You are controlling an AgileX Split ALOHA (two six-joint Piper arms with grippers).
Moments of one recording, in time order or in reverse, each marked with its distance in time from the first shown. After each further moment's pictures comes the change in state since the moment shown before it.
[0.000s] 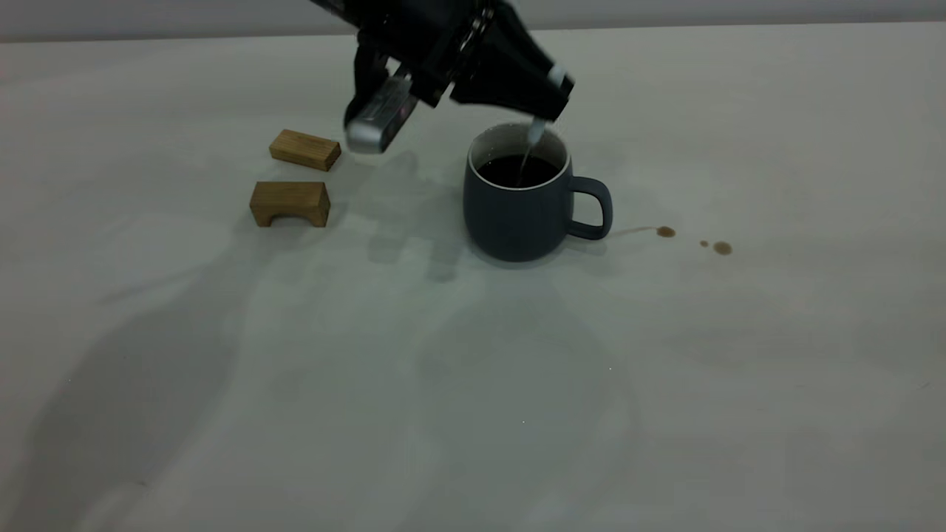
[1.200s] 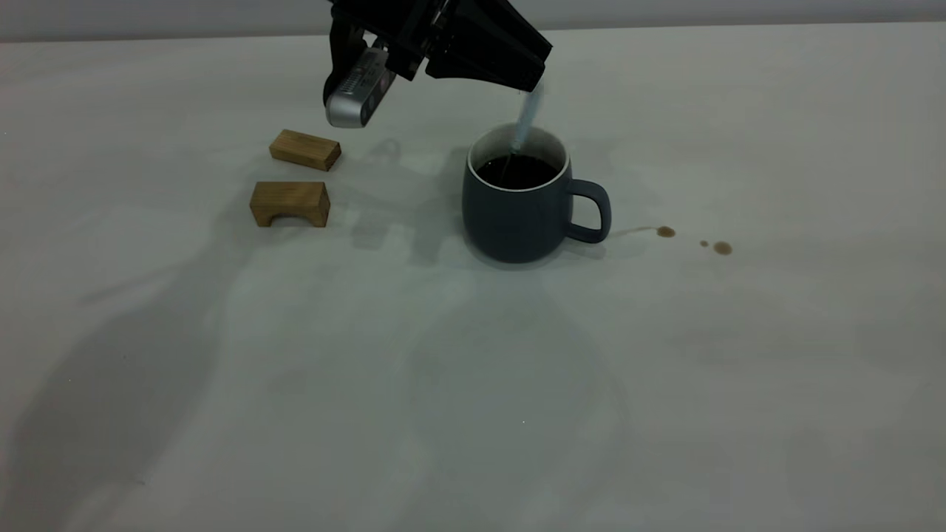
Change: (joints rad) left arm 0.040 -0.025 -0.003 -0.038 0.002 0.069; right arm 0.000 0.000 0.000 0.000 0.000 0.000
